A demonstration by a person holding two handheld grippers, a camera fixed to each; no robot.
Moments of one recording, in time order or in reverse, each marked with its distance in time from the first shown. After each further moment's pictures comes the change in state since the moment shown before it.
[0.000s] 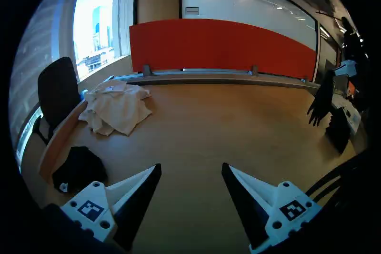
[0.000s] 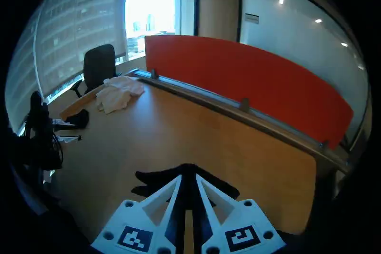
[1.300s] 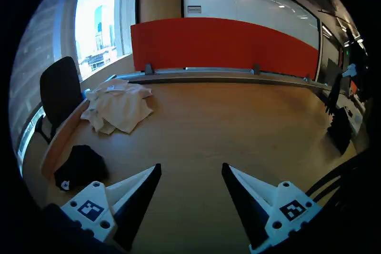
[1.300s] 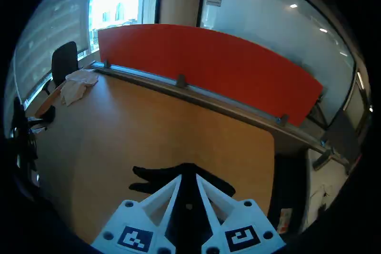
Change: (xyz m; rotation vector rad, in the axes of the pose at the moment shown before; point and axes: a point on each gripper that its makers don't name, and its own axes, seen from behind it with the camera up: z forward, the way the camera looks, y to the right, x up) left arm -0.001 0.004 -0.003 0.025 -0.014 0.000; right arm -0.055 0.189 -0.075 -0.218 -0.119 0.085
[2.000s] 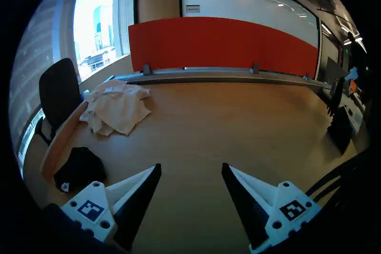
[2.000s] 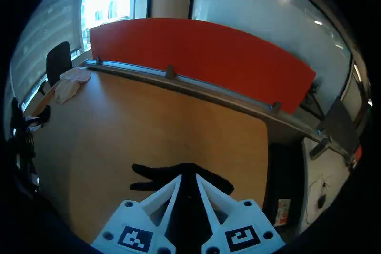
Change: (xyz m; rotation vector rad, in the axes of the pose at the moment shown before) left arm 0.004 0.006 0.003 -0.003 -0.005 0.010; right arm -0.029 0.025 -0.011 -0.030 -0.043 0.039
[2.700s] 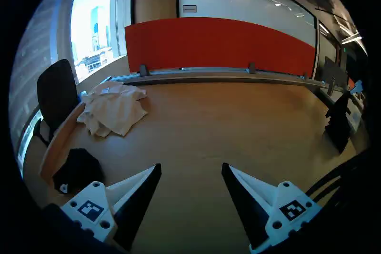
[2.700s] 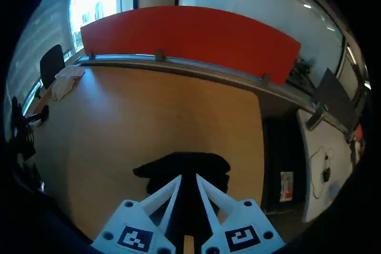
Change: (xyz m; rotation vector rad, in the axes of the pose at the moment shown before) left arm 0.001 0.005 -0.003 -0.020 -0.001 0.009; right arm -0.082 0.008 -0.034 -0.026 -0.069 0.097
